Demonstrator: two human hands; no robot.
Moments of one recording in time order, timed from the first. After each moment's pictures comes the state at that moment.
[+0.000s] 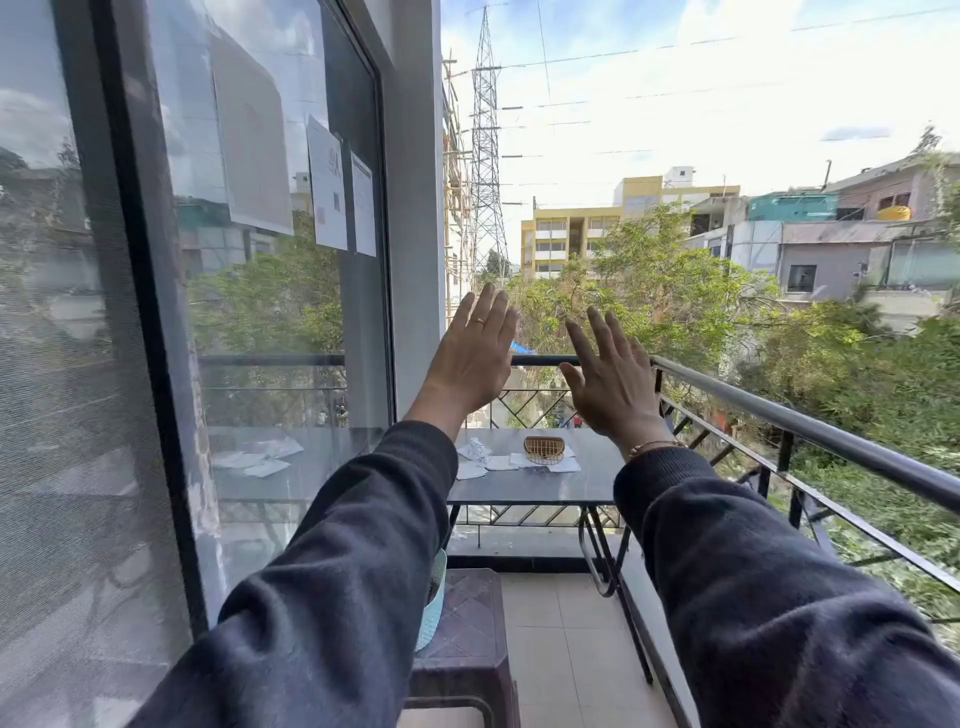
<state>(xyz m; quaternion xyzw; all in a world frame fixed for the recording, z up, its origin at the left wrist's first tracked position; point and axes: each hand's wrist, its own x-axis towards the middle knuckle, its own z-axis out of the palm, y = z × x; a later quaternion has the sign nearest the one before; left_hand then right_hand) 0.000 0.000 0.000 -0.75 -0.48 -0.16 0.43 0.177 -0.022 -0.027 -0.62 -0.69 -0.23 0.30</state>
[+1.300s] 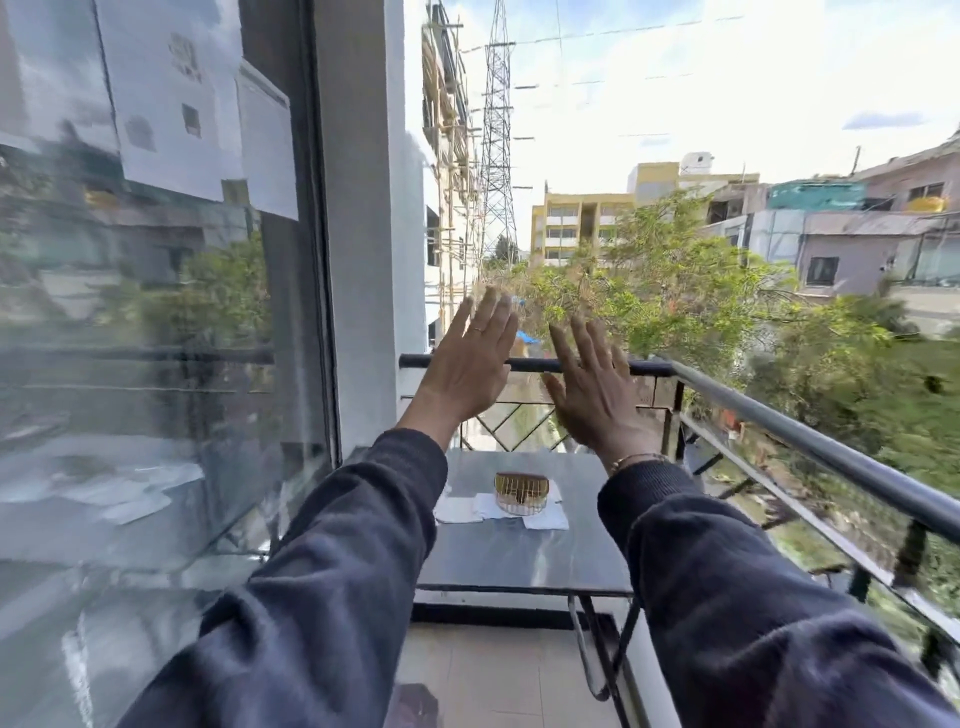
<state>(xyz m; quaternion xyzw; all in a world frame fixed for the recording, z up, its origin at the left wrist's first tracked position) 0.129 0.391 -0.055 -0.74 -0.47 -0.16 0.45 0.297 0.370 -0.078 -0.60 -0.72 -0.22 0.26</state>
